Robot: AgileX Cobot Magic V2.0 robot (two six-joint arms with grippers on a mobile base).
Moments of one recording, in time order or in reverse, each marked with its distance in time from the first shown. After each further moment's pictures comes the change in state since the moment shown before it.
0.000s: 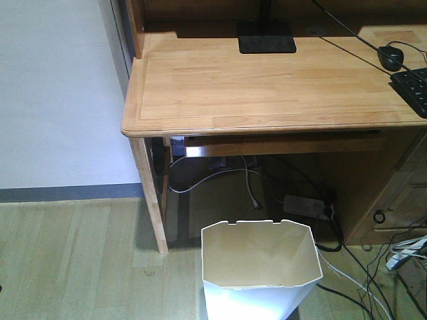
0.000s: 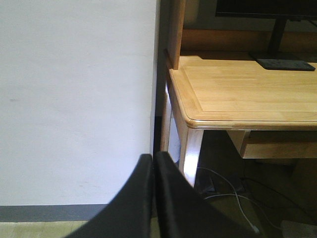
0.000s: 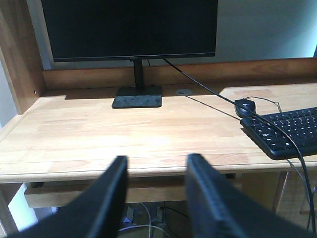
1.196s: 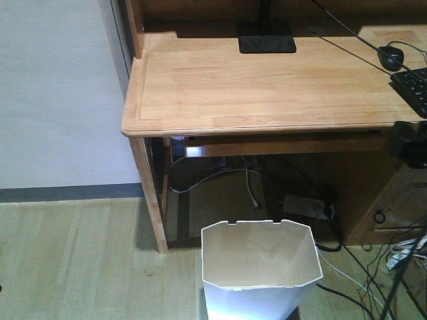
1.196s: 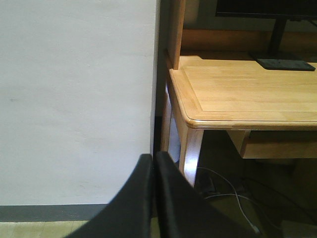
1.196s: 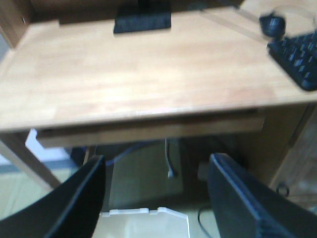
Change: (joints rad) left arm 0.000 0.000 0.000 0.000 0.000 0.000; right arm 0.000 0.548 -0.335 0.087 0.202 -0.014
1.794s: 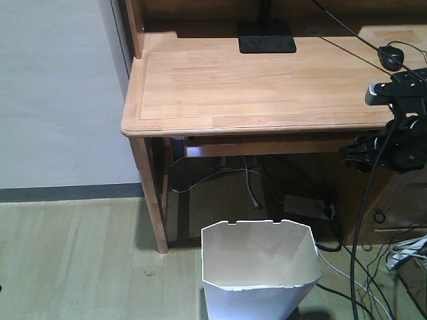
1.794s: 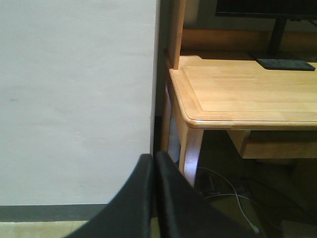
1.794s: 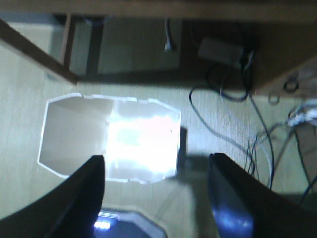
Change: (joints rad) left arm 0.000 0.000 0.000 0.000 0.000 0.000; right arm -0.032 0.629 -0.280 0.014 0.237 -0.160
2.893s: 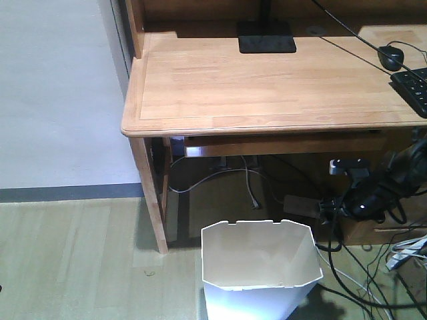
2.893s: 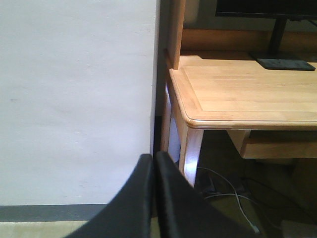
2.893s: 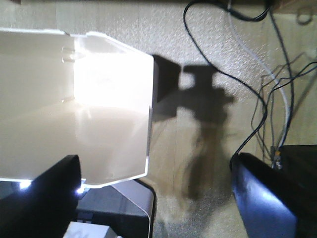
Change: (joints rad) left arm 0.000 0.000 0.000 0.000 0.000 0.000; right arm -0.075 0.827 -0.164 0.238 -0.347 -0.359
